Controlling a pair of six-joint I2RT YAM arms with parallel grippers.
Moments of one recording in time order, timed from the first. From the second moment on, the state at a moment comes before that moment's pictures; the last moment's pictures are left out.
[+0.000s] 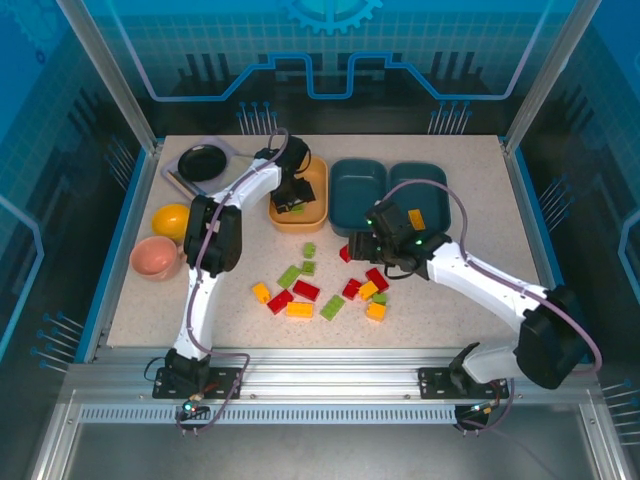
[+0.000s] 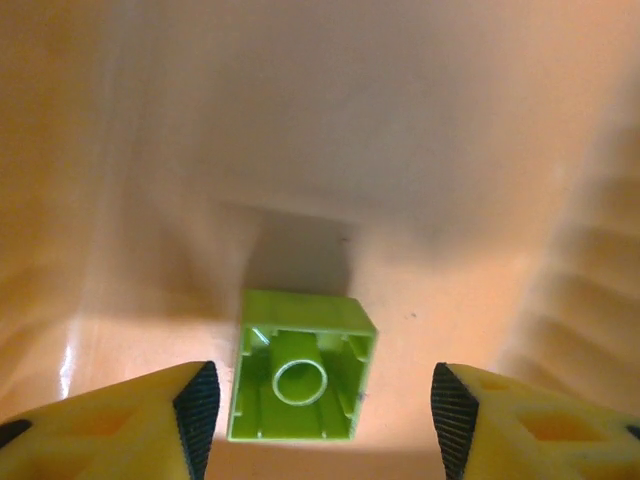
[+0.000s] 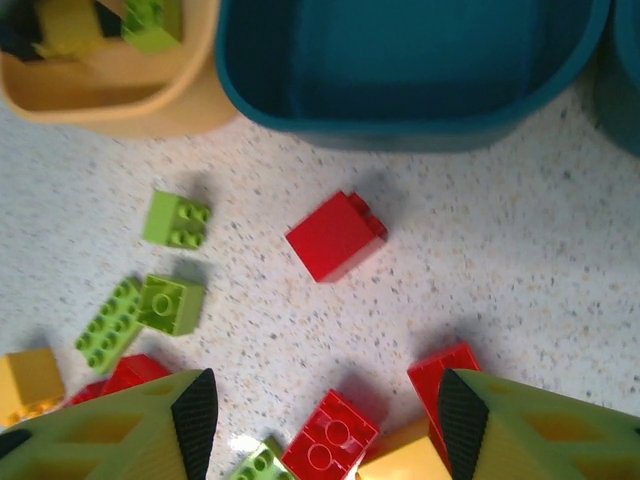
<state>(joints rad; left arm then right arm) -0.33 2.36 2.04 -0.96 0.05 -0.73 0.67 1.38 0.99 -0.56 0.10 0.68</state>
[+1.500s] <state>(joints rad) -0.34 1.11 0.99 -0.71 0.24 -0.82 0.69 1.95 1.29 -0.62 0.21 1.11</state>
